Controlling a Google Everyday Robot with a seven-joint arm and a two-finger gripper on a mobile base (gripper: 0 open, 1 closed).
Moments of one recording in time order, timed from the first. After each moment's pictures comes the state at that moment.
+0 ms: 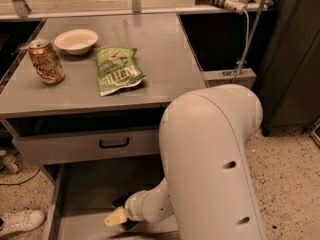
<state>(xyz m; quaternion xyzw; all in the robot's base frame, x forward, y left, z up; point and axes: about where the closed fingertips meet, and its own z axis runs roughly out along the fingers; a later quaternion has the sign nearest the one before) 0.455 0.133 0.403 -0.31 0.89 0.24 0.24</state>
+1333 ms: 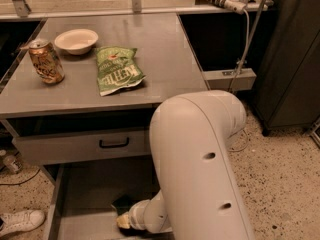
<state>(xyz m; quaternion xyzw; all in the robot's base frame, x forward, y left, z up) 0.436 0.121 0.362 -0.28 0.91 0.23 0.22</state>
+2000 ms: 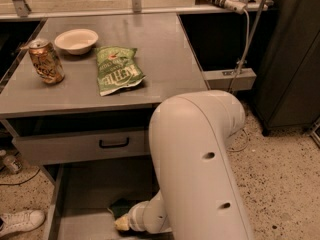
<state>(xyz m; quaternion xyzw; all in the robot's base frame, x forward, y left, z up) 0.436 0.121 0.362 -0.28 0.91 0.23 0.22</state>
